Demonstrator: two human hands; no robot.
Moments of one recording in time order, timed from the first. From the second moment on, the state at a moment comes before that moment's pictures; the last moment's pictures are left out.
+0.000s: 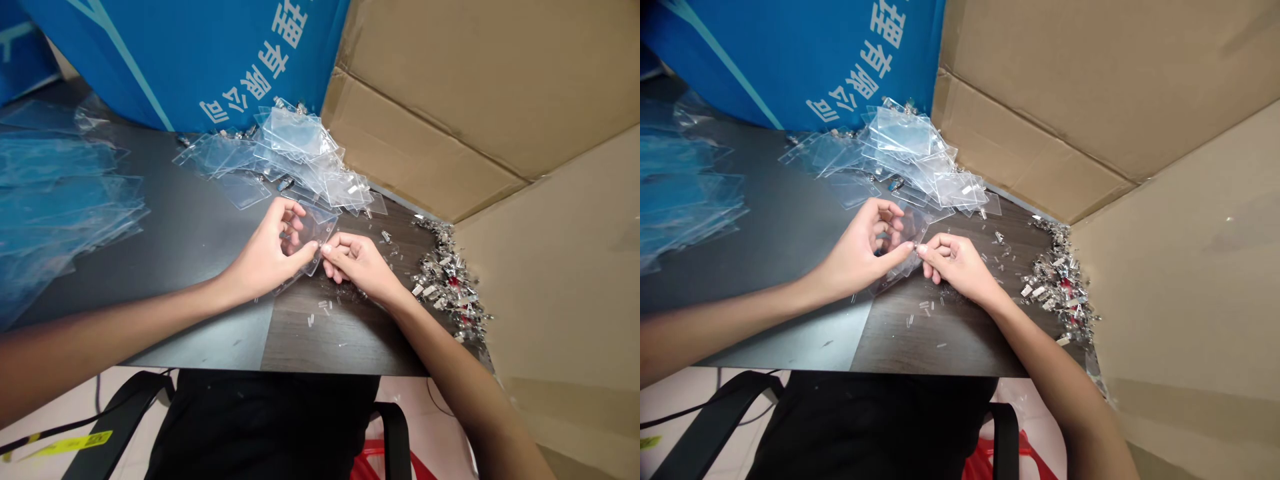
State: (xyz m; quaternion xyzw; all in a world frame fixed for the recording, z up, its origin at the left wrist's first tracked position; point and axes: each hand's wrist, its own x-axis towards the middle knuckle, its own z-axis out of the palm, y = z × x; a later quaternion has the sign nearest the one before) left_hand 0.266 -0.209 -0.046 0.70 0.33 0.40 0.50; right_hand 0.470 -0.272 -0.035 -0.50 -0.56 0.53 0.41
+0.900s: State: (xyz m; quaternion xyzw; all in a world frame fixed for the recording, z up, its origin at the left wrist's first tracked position) left_hand 0.266 -0.208 -0.053 0.70 0.33 0.45 0.44; right_hand 0.460 -0.286 -0.033 -0.53 -0.66 0.34 0.40
